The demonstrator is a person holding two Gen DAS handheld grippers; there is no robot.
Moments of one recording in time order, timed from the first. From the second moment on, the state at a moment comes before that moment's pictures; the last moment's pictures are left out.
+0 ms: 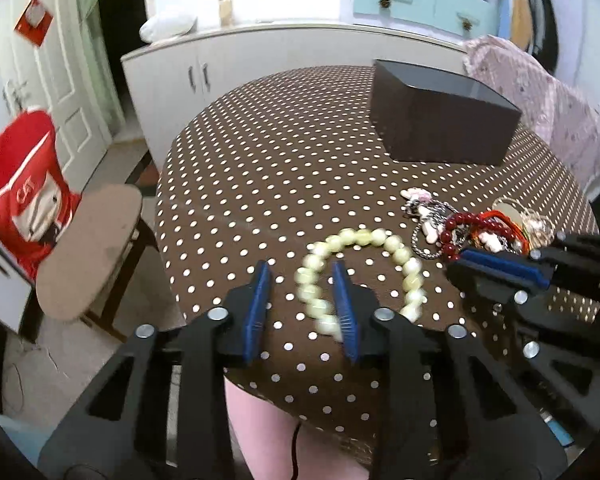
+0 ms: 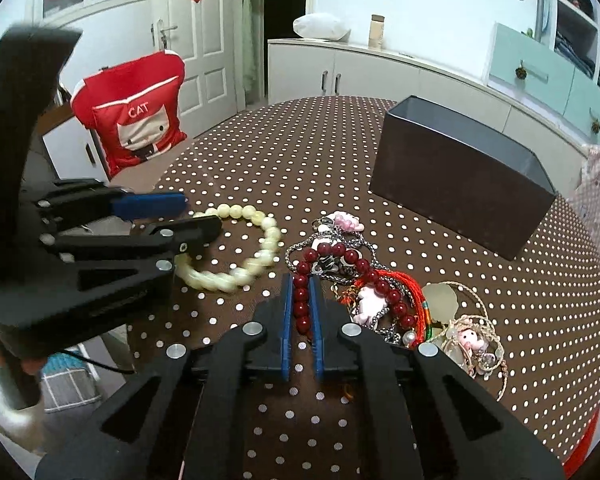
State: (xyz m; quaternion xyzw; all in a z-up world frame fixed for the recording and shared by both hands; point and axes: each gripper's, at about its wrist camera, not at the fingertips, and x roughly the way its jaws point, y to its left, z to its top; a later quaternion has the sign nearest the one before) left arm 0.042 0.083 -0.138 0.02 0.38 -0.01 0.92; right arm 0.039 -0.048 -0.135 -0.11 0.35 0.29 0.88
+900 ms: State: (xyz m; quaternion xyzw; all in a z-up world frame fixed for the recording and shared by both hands) left arm 0.050 0.080 -0.091 -0.05 0.35 -0.07 0.93; right arm 0.046 -0.097 -0.076 -0.03 0.29 0.29 0.91
